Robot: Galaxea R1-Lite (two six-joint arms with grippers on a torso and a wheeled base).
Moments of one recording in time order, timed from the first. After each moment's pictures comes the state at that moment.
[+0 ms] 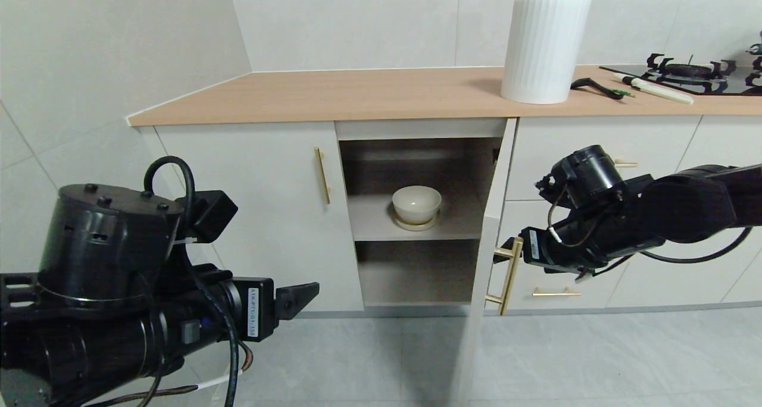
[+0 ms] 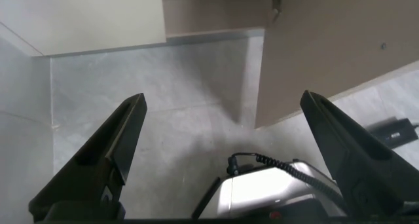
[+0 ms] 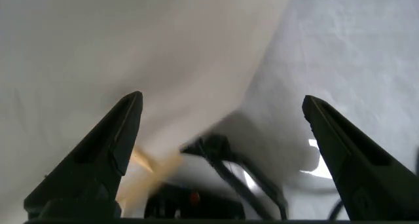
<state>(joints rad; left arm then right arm) -0.61 1.38 -0.74 -0.03 0.26 -0.37 0.41 1.91 -1.28 0.24 0.06 0.44</state>
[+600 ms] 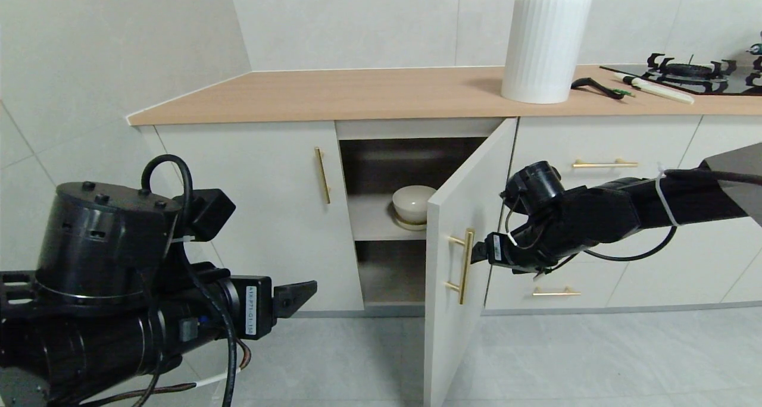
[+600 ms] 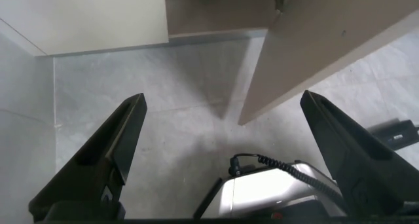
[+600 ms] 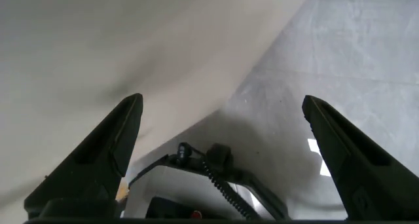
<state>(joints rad) -0.60 1.38 -0.75 -0.03 0.26 -0.37 0.43 2.10 -1.44 0.21 0.06 0.45</state>
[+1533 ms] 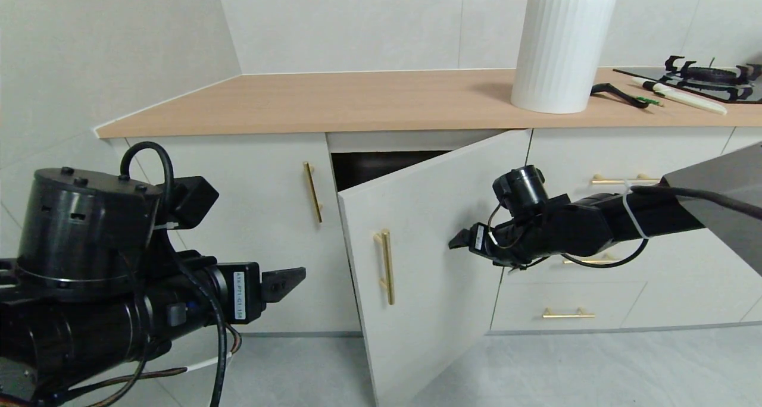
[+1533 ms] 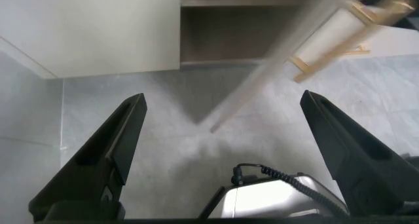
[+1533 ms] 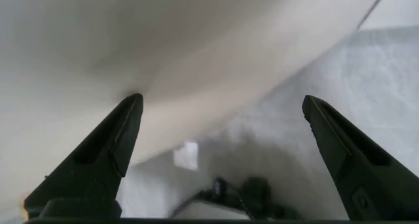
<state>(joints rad) -0.57 1.36 -0.77 -0.02 0.28 -0.37 0.46 2.17 -1.43 -0.02 0.02 0.64</state>
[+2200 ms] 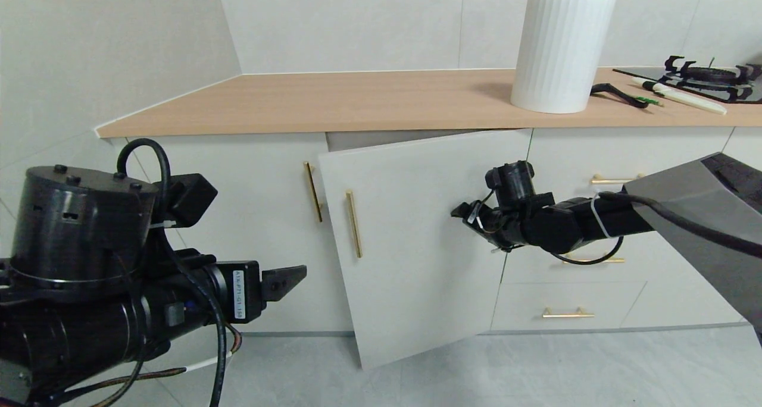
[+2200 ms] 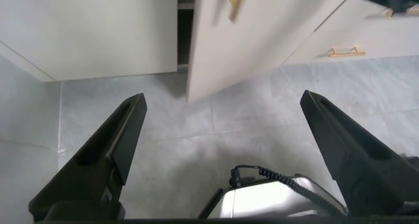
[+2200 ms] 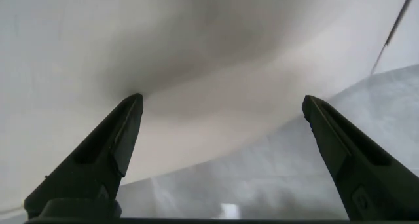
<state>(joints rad) -0.57 1.36 -0.77 -0.02 0.28 -0.37 0.43 2.29 -1.57 -0.18 -0.14 0.84</state>
